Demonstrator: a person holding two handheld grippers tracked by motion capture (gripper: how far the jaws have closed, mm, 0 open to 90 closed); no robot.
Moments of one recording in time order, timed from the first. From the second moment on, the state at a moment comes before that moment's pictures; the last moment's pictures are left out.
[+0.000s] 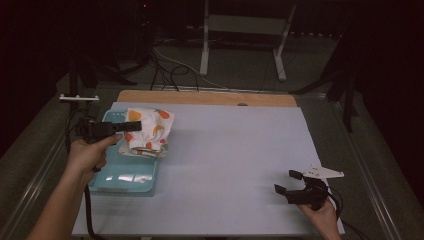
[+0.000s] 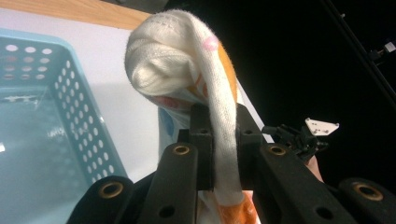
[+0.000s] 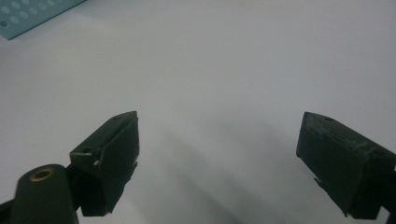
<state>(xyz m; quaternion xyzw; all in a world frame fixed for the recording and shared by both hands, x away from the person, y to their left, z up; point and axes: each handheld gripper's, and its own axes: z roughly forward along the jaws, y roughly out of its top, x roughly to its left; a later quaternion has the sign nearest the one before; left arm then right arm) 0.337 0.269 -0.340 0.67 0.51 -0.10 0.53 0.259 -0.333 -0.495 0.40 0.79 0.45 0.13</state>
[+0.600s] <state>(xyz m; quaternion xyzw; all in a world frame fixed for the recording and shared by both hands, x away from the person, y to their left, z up) 0.331 0.303 -0.340 0.65 0.53 -0.09 0.53 0.259 -0.332 -0.495 0.40 0.79 0.44 0.13</state>
